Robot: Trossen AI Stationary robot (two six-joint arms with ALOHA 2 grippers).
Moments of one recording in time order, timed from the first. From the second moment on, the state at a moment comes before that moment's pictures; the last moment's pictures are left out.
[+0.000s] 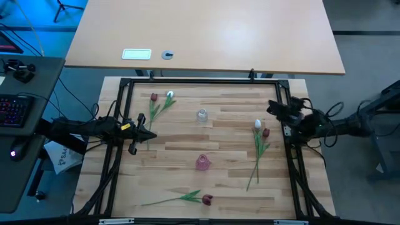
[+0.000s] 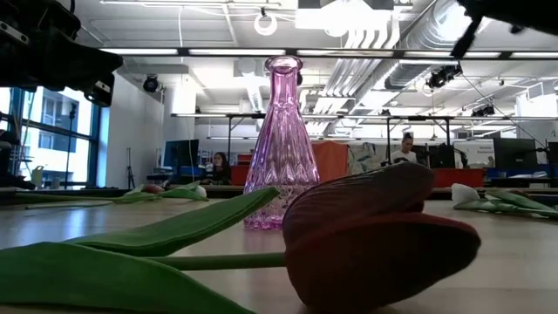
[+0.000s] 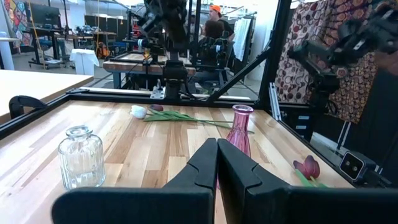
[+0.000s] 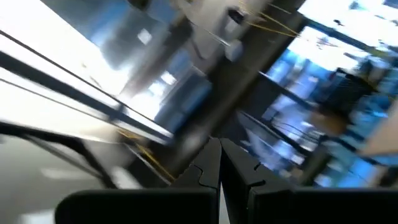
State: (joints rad) left arm -0.13 0.01 0.01 0.01 -0.03 -0.08; right arm 0.07 0.43 0.17 0.87 0.37 0.75
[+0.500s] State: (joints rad) left arm -0.13 0.01 0.01 0.01 -0.03 -0.08; right arm 0.08 1.24 0.85 0.02 0.25 0.86
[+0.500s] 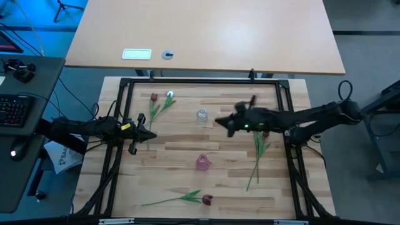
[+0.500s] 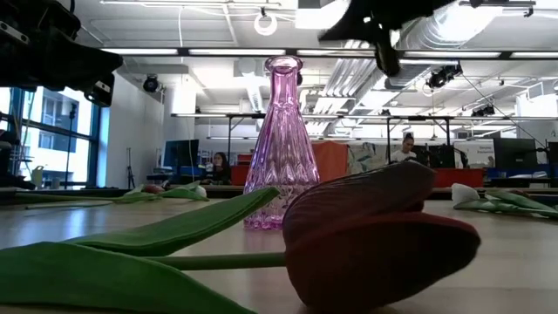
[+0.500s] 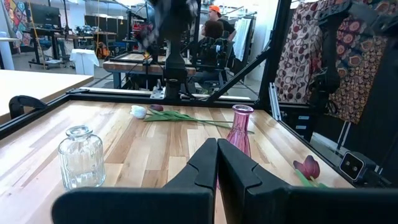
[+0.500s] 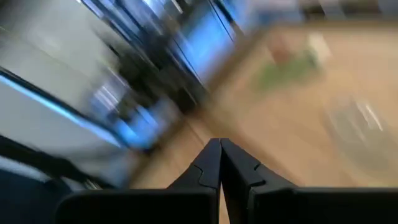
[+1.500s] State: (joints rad) left arm -0.13 0.01 0.01 0.01 -0.03 -0.08; right arm 0.10 1.25 0.56 -0.75 -0.06 1.36
